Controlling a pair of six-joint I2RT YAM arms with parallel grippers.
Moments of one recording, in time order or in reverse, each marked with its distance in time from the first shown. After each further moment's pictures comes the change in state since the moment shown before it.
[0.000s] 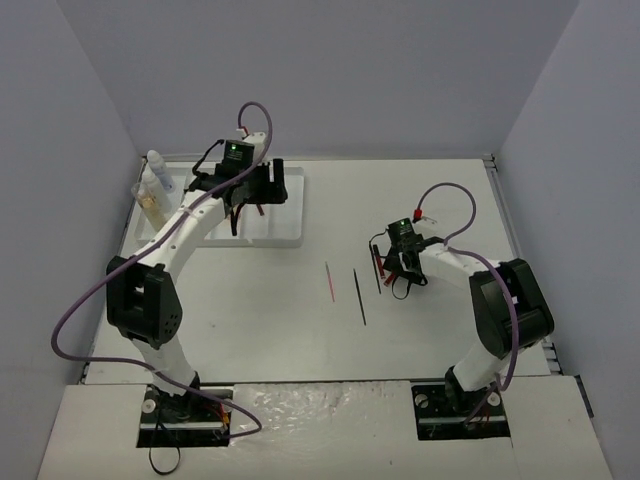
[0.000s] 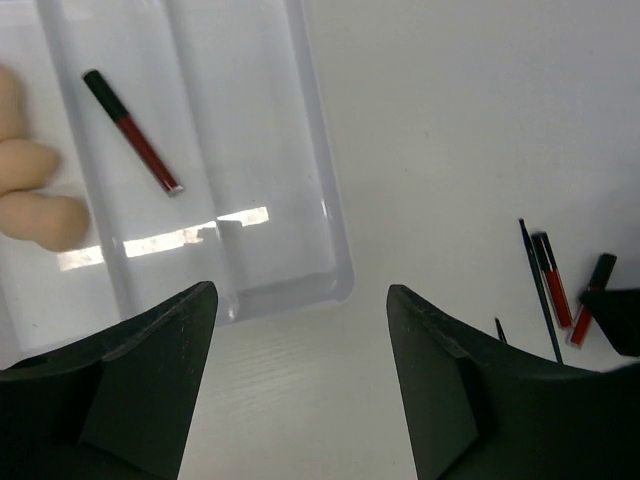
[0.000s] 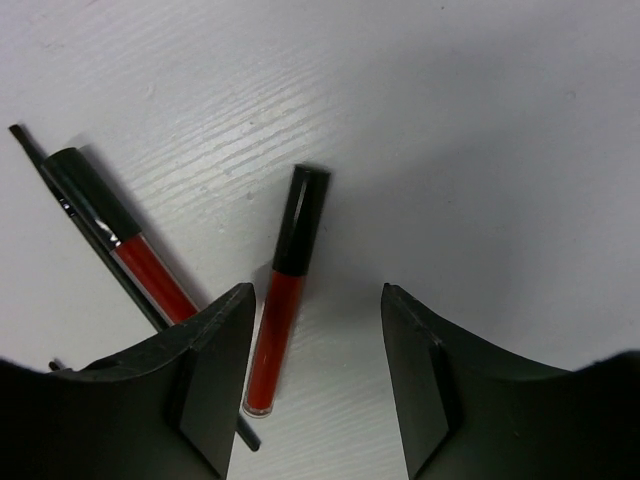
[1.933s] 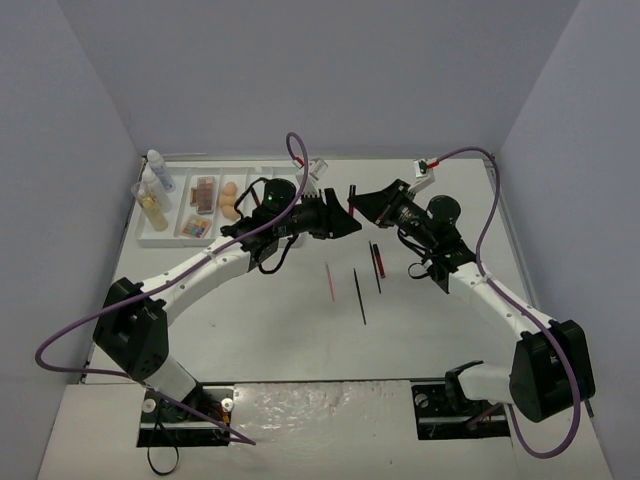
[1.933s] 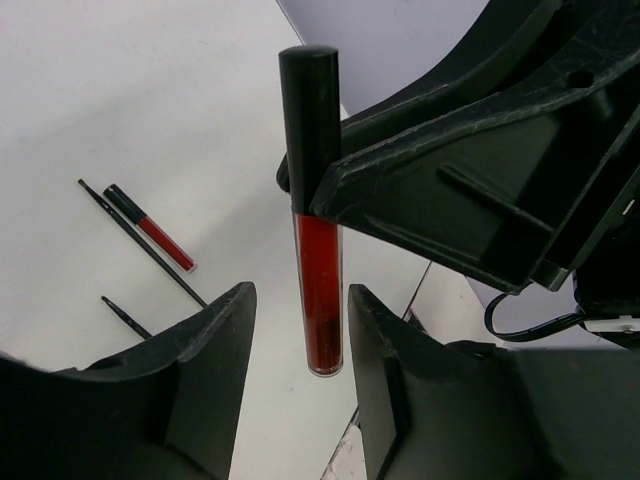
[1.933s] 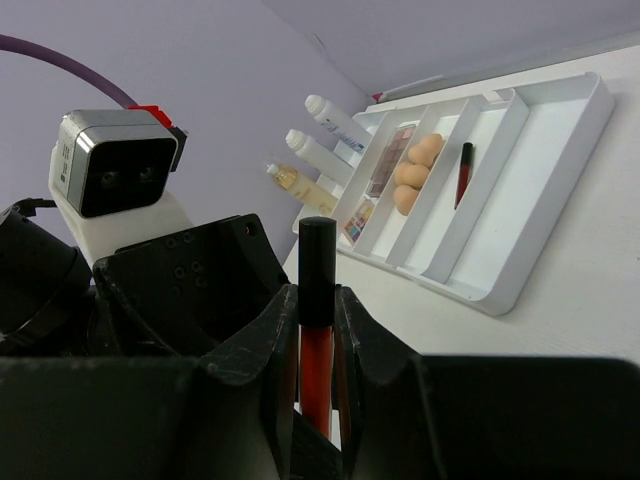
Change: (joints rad) left arm -0.327 -0.185 -0.353 0.580 0.333 -0.413; right arm -0.012 -0.367 -0.064 0.848 -0.777 0.110
